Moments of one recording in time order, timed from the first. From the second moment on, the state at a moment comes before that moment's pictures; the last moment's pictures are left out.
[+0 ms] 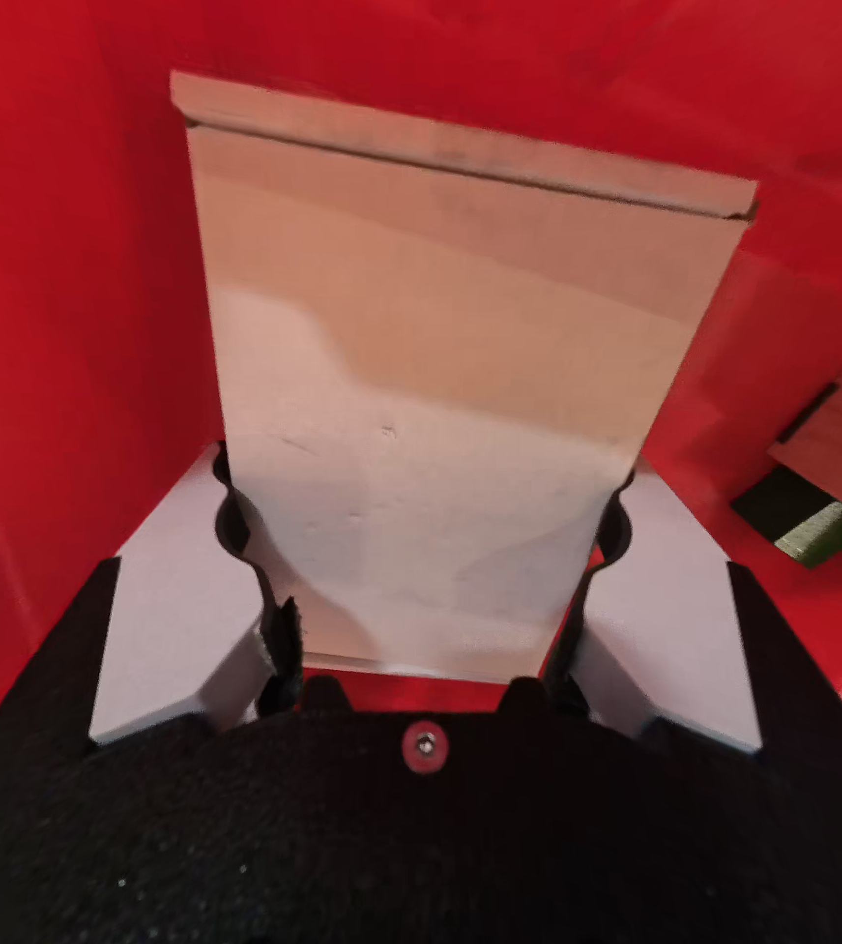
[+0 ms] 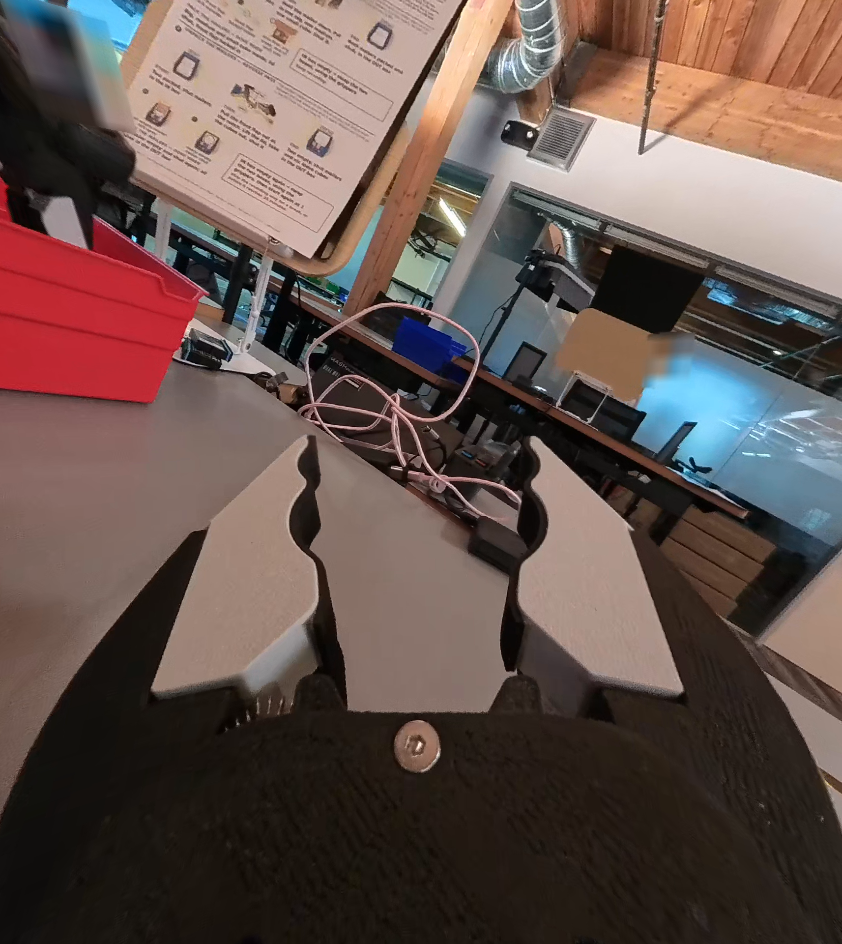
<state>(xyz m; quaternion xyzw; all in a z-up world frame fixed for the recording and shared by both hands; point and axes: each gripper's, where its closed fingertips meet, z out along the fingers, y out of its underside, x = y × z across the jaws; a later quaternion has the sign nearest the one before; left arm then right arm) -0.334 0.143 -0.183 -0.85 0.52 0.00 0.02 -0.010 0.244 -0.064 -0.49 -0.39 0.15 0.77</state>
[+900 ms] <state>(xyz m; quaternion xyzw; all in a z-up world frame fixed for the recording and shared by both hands) -0.023 0.161 -0.056 -0.75 0.61 -0.11 0.24 0.103 0.269 -0.023 -0.48 -0.24 0.08 0.84</state>
